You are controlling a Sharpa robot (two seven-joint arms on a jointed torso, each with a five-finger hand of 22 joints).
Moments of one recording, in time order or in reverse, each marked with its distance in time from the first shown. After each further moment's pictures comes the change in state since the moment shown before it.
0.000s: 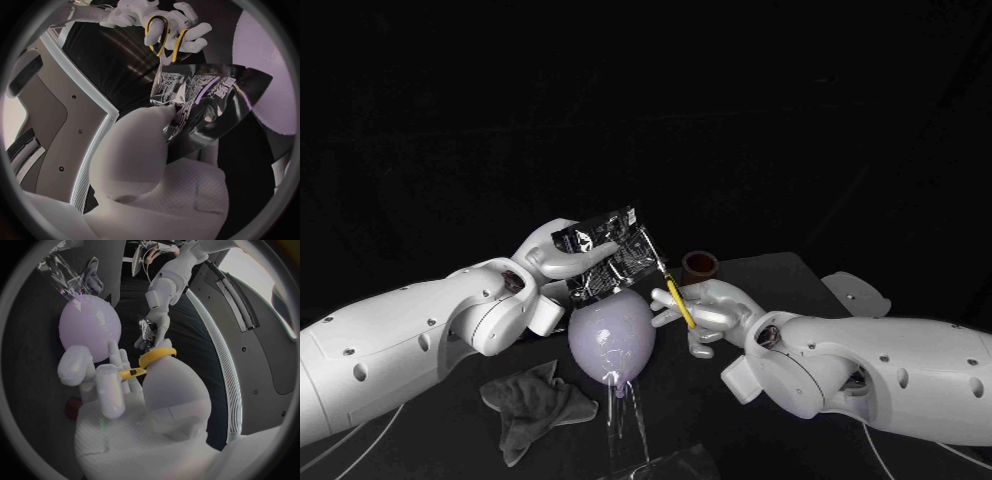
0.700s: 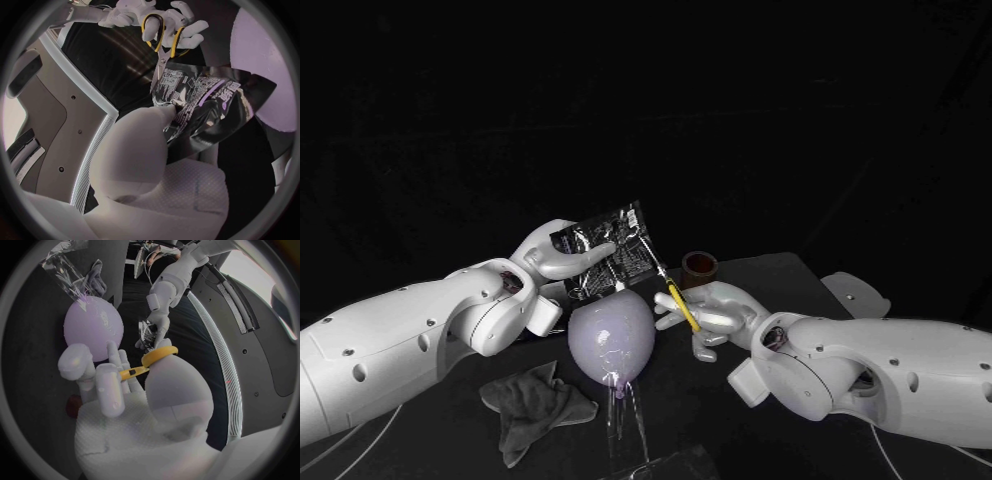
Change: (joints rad) left arm 0.000 0.000 0.000 -0.008 -0.005 0.002 0.000; left_hand 0.000 0.000 0.000 0.000 -0.003 0.000 0.000 -0.004 0.000 0.000 0.000 0.000 0.000 0.000 0.000 0.000 0.001 -0.001 0.000 0.000 0.005 0.000; right arm 0.000 -0.027 0.000 0.015 -0.032 0.022 -0.024; right_hand -0.031 -0.062 0.093 0.004 0.000 -0.017 -0.004 -0.009 -0.005 -0.035 0.010 0.000 -0.040 -0.002 0.009 -0.012 -0.031 0.010 -0.021 0.014 -0.039 -0.031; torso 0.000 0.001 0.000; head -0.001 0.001
